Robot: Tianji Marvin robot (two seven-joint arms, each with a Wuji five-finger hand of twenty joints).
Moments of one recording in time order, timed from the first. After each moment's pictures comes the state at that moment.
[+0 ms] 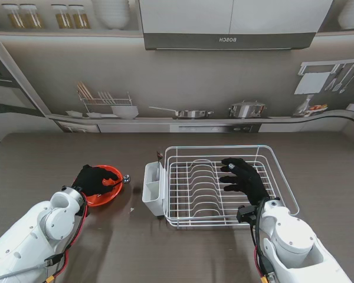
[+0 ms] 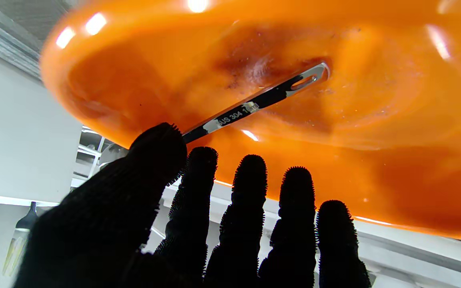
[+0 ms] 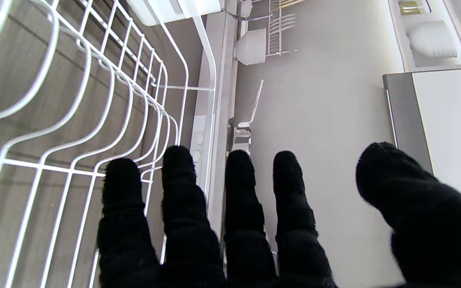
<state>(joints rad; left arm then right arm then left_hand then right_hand) 1.34 -1.07 -1.22 -1.15 0.80 -0.22 0.12 -1.65 -1.20 1.35 -1.67 0.30 0.06 -0.03 0.81 -0.56 0.68 -0.11 0.85 0.07 0.22 0.33 0.82 0.22 0.31 0.70 0.50 0.31 0.57 0.71 0.04 0.27 0.86 0.77 0.23 -0.46 1.06 -0.13 0.42 -0.02 0.76 0.30 0.56 0.07 0.63 0.35 0.67 0.26 0.20 0.32 0.32 0.38 0.54 0.74</state>
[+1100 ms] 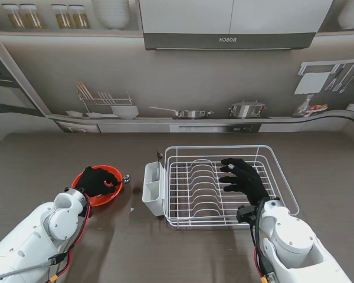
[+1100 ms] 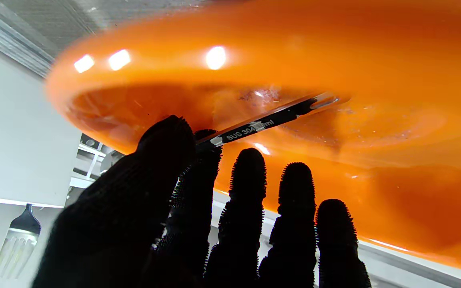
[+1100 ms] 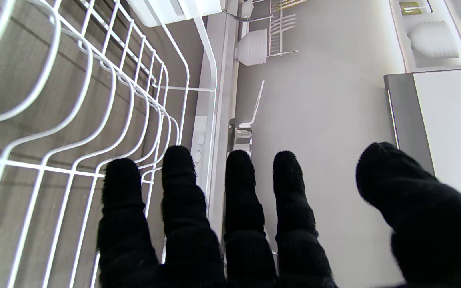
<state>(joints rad) 1.32 -1.08 -1.19 -1.11 0.74 -0.21 0.14 -1.65 -1.20 1.35 -1.67 0.30 0.06 -0.03 0.91 -0.58 0.58 -0.13 0.95 0.08 0.41 0.31 0.88 0.21 0.40 0.98 0.53 0.31 0.64 0.75 0.04 0.27 0.91 0.75 0.23 -0.46 1.06 -0.13 0.42 -0.02 0.76 0.30 0.56 0.07 0.63 0.35 0.67 0.26 0.20 0.32 0.32 0.38 0.54 0.74</state>
